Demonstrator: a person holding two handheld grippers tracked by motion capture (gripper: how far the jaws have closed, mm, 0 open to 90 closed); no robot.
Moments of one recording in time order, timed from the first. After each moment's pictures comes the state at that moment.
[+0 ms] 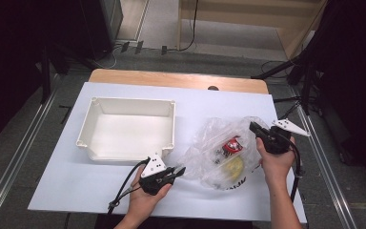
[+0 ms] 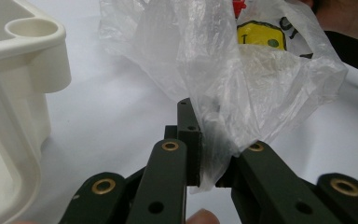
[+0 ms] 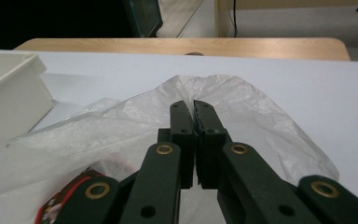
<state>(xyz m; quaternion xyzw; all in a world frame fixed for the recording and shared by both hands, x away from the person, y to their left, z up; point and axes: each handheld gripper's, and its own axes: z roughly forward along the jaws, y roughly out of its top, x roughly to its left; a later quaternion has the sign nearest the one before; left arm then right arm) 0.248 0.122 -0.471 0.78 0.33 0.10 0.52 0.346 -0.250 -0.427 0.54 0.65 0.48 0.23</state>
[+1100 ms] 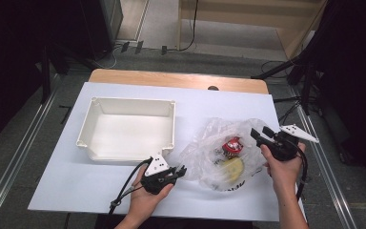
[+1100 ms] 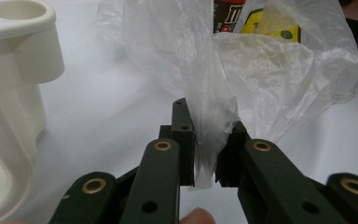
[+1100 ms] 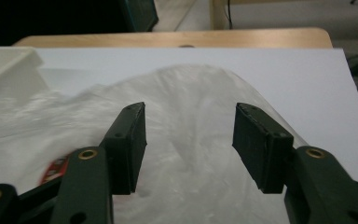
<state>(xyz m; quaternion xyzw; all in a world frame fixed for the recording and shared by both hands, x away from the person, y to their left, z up) 0.251 0.117 -0.472 0.79 0.34 0.09 0.50 0.321 -0.264 -0.420 0.54 0.64 0.49 0.23</state>
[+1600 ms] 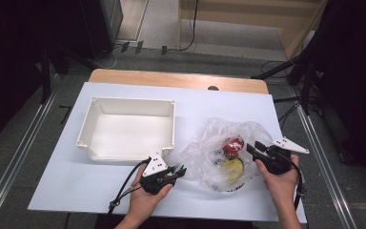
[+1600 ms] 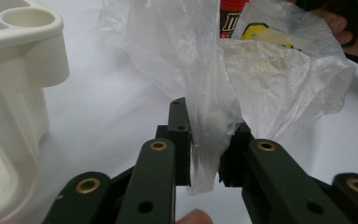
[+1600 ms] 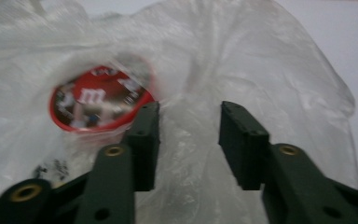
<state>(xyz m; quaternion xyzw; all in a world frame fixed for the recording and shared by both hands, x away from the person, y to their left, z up) 0.250 0.120 -0.472 0.79 0.34 0.09 0.51 0.300 -0.256 -0.454 0.54 0.69 0.43 0.21</state>
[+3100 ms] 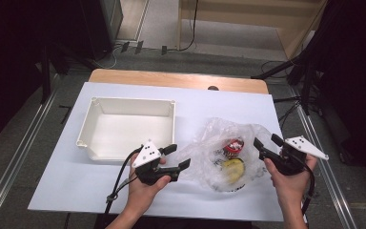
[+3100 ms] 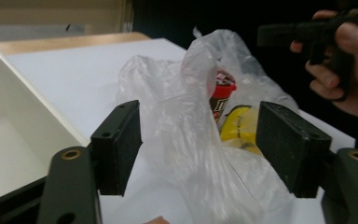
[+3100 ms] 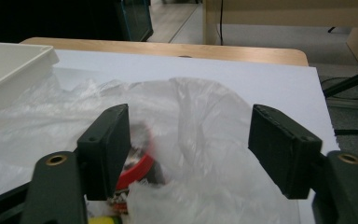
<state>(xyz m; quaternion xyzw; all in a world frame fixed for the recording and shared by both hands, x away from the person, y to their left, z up) 0.263 0.117 -0.415 0.75 0.34 0.11 0.56 0.285 -0.263 -0.407 0.53 0.64 0.48 0.28</state>
